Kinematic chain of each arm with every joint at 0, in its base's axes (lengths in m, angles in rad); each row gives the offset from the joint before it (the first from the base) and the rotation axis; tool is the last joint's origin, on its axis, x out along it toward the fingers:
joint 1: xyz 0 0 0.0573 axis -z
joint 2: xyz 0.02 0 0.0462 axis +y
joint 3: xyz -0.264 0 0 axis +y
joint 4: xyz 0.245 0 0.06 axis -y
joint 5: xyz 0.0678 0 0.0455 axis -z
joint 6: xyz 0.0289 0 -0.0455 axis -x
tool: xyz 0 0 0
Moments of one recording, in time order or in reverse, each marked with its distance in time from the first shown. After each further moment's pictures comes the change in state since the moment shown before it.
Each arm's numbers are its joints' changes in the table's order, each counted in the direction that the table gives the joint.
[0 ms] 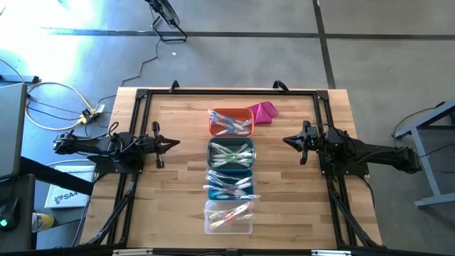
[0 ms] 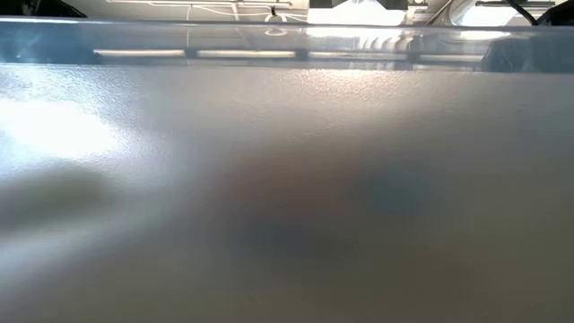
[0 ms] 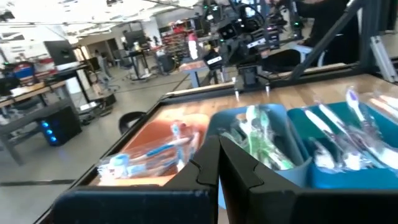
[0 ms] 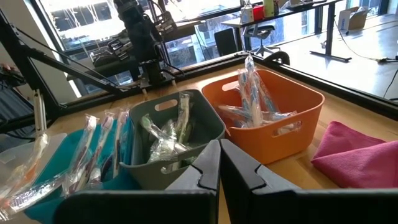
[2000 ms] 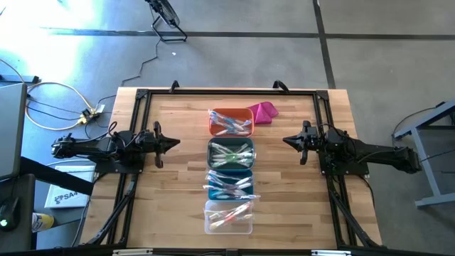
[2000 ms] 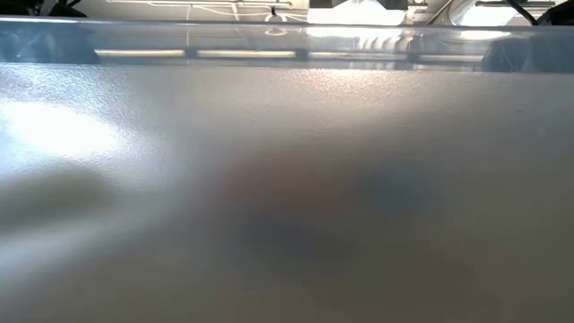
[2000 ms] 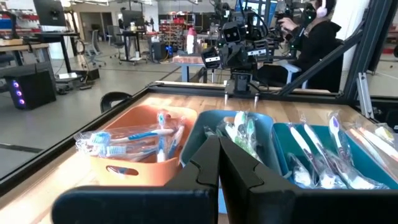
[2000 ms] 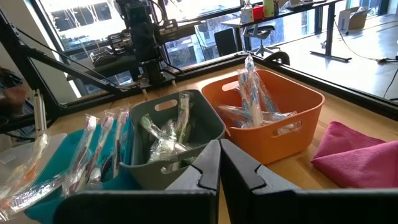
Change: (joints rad) left arm -0.080 0.000 -0.004 -0.021 0.084 0.236; right arm 0.000 0.000 0.000 0.001 -0.001 0.000
